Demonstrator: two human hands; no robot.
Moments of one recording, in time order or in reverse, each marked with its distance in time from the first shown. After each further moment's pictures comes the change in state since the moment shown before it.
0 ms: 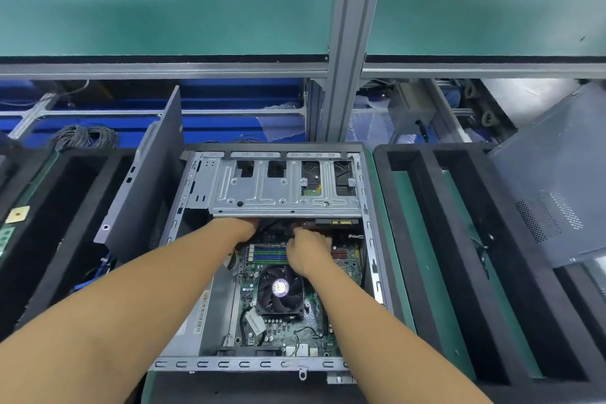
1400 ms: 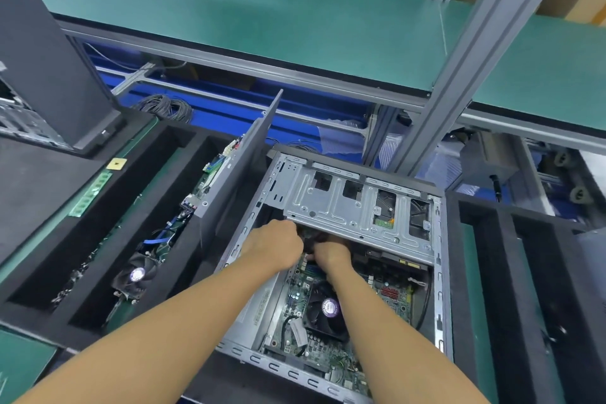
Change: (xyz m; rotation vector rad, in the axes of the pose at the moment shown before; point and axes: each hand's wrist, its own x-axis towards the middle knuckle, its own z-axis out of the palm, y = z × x) left_hand -0.070 -0.046 -0.001 -0.078 0.281 0.092; right_hand 0.026 -0.070 0.004 0.581 -0.184 0.219
